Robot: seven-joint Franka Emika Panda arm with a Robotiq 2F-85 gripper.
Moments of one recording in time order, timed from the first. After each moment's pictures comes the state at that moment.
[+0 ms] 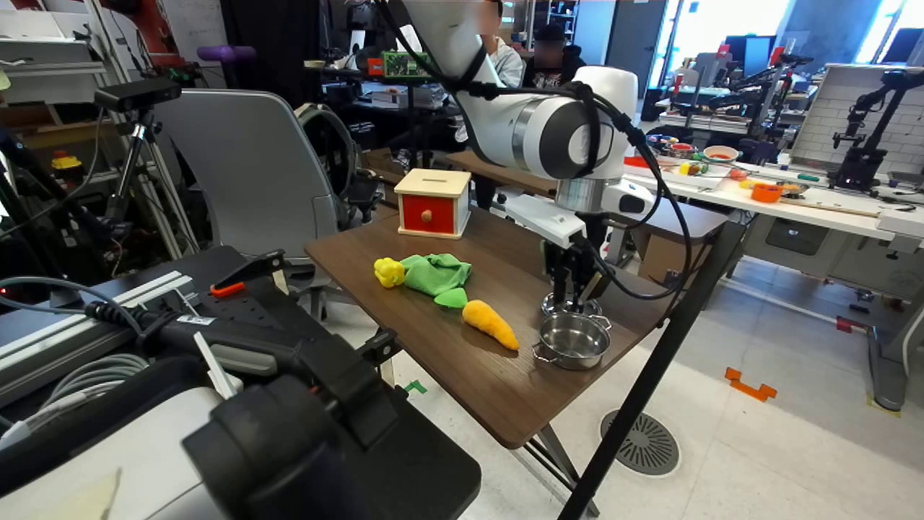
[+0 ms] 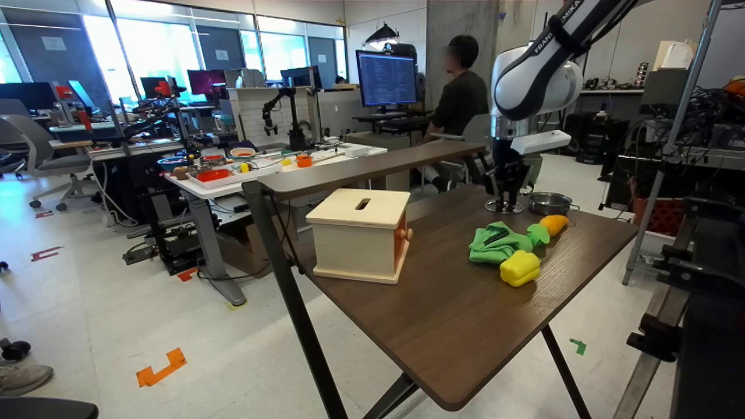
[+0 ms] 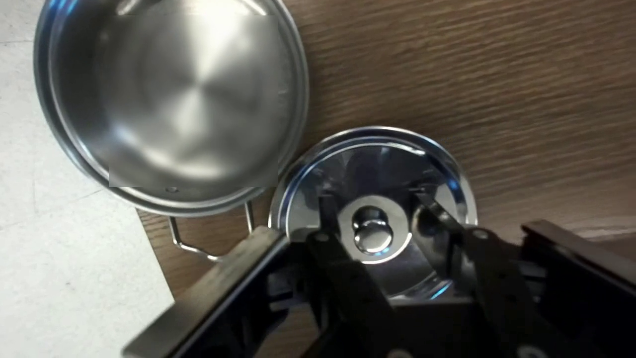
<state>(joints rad) -0.15 1.09 -0.09 -1.36 0.00 2.41 0.12</state>
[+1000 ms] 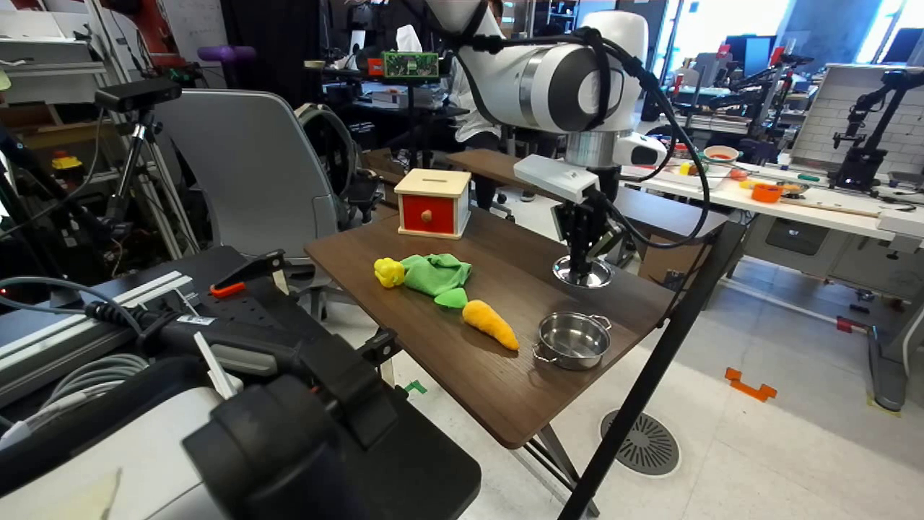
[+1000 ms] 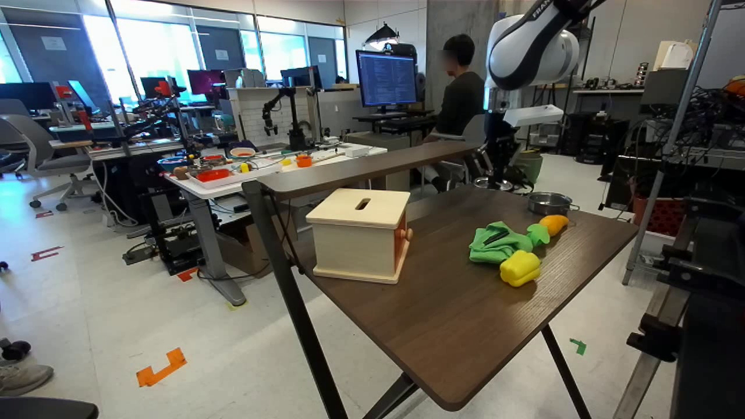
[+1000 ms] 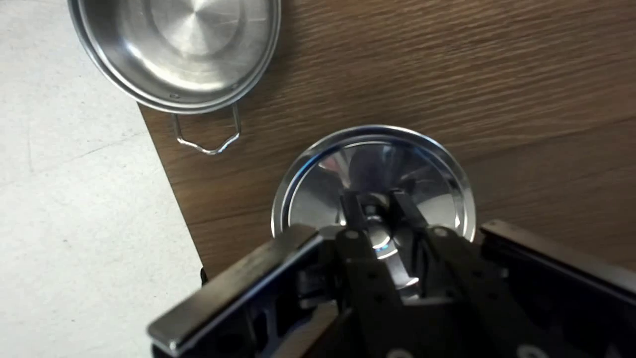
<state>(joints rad) -0.14 1.00 -0.08 -1.36 0.00 2.39 0.11</state>
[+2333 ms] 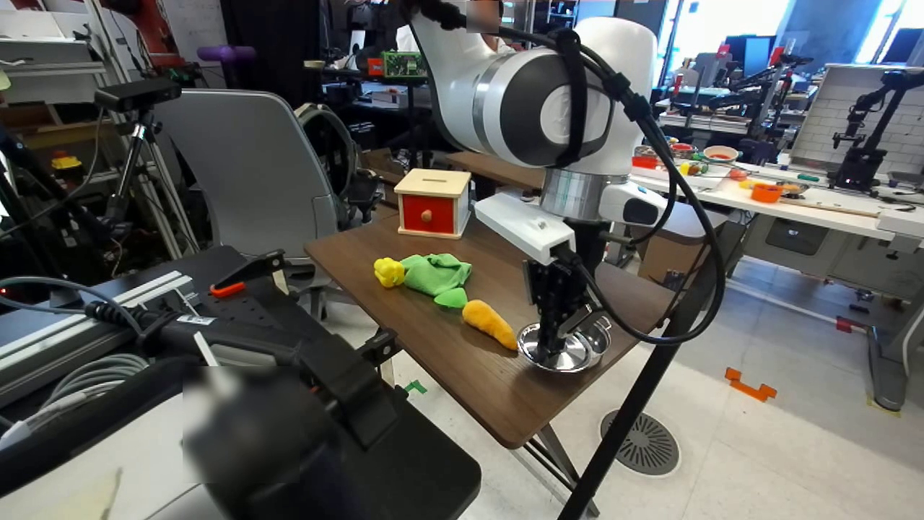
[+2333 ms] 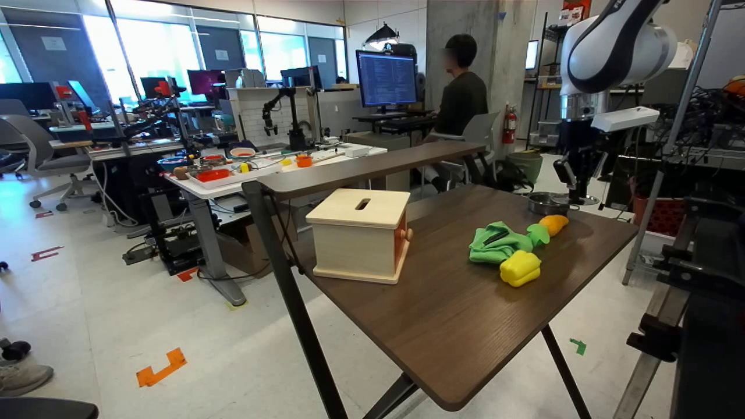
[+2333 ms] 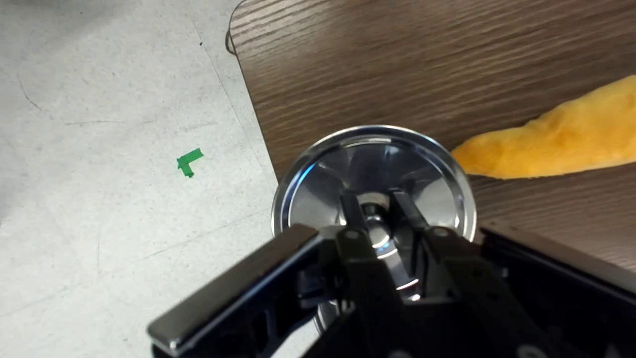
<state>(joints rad) -0.22 0.73 -0.13 -1.92 0.00 2.55 0.03</state>
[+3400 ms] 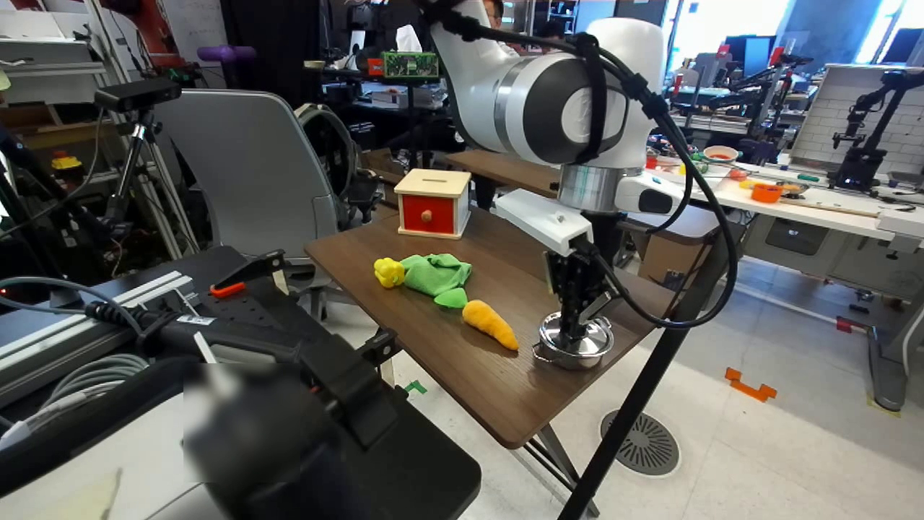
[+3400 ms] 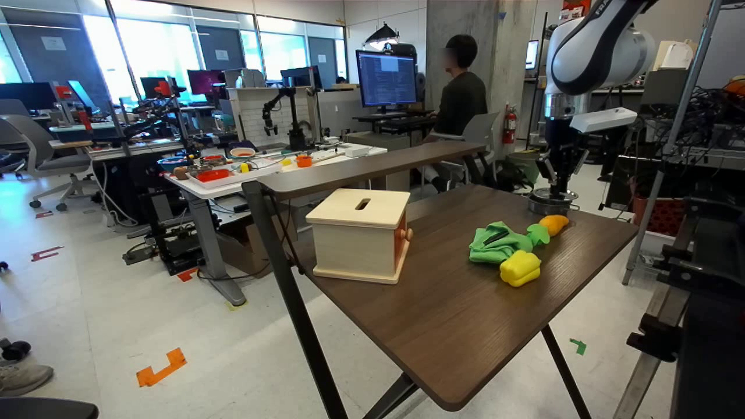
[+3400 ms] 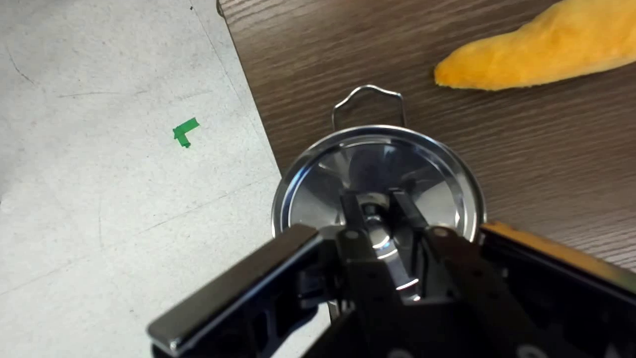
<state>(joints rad) -0.21 0.80 -0.13 -1.80 0.00 2.55 0.07</state>
